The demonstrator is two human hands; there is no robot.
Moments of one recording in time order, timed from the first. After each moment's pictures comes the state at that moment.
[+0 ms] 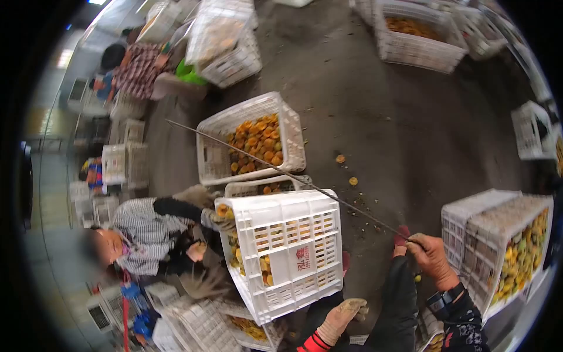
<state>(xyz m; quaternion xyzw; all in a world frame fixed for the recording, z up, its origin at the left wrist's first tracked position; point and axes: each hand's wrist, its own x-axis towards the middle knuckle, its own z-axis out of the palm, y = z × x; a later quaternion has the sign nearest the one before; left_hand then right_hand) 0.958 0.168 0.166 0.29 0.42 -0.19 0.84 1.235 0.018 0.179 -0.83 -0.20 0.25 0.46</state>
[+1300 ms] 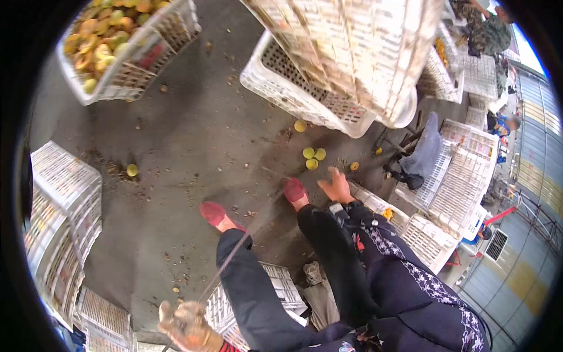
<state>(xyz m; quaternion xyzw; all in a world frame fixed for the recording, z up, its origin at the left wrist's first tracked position) 0.820 -0.016 0.081 0.65 -0.27 -0.52 0.48 0.361 0.059 -0.158 -0.34 0.87 0.04 0.36</state>
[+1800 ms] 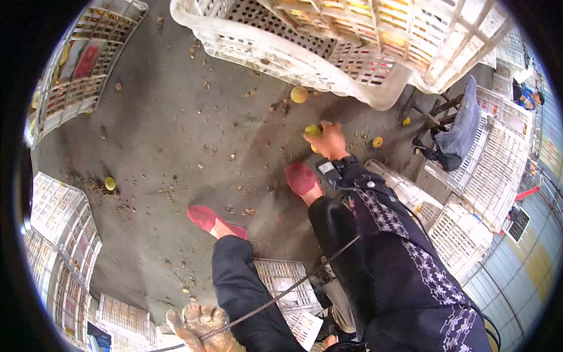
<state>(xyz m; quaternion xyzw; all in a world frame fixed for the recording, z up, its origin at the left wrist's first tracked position) 0.729 0.004 0.009 0.58 -0.02 -0.64 0.51 0.335 0.033 -0.317 -0.33 0.89 0.04 0.30</state>
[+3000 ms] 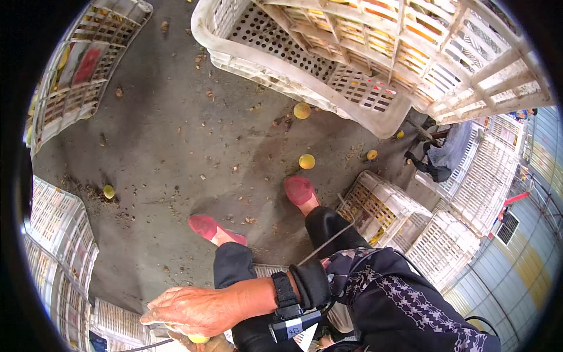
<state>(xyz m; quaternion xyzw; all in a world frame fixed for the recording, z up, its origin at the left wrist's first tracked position) 0.739 -0.002 -0.072 -0.58 0.56 -0.37 0.47 0.621 -0.108 -0.073 -0.45 0.22 -0.44 0.75</state>
